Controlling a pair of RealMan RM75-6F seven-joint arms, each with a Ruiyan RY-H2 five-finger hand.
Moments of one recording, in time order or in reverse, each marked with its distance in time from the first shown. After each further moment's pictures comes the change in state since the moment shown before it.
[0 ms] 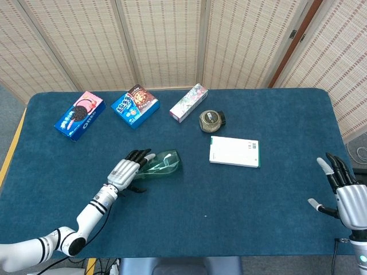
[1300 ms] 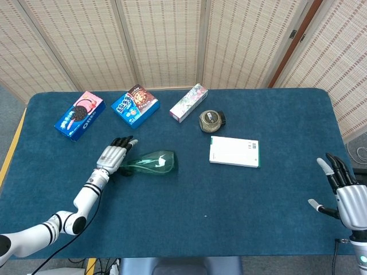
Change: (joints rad) left arm -0.081 -0.060 -0.032 0.301 -0.153 -0.127 0.028; right arm -0.002 0.002 -0.002 -0.001 -0.001 -0.002 0.004
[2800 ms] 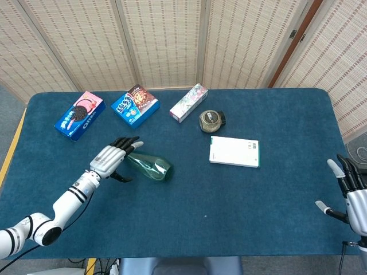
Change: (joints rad) left arm 0.021 0.346 0.025 -0.444 0.212 0.051 -0.166; right arm -0.039 0.031 0.005 -0.034 -0.005 0.059 -0.015
